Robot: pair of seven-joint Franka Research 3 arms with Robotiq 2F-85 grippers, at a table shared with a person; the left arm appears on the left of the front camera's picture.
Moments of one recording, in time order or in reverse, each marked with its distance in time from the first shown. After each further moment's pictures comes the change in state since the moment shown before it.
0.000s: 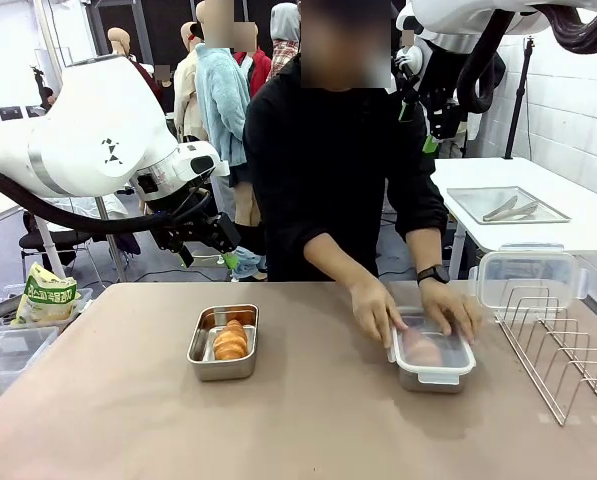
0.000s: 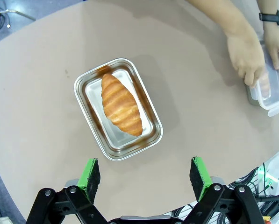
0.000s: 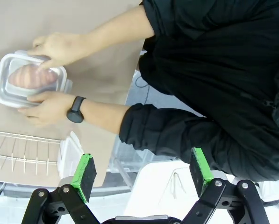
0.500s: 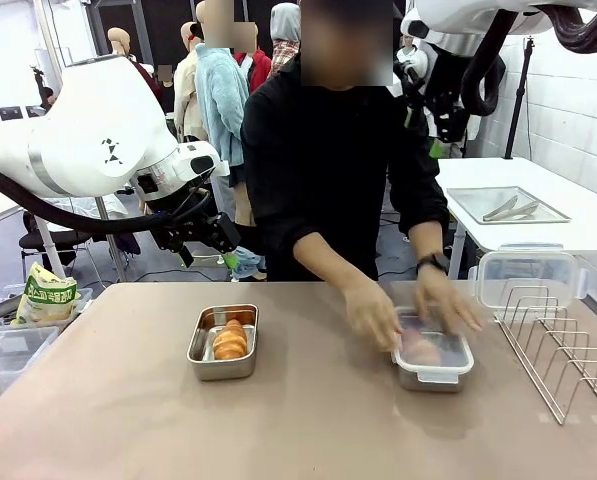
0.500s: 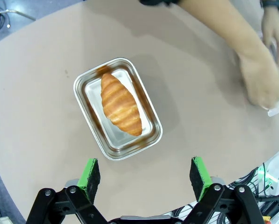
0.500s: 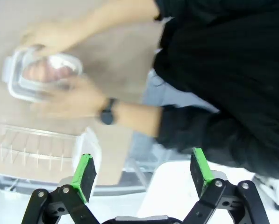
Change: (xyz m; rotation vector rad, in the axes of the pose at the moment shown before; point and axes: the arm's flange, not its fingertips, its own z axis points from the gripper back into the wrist) left arm 0.000 0.000 0.000 0.000 0.000 0.000; right arm -0.027 0.011 -0.011 0.109 -0.008 -0.036
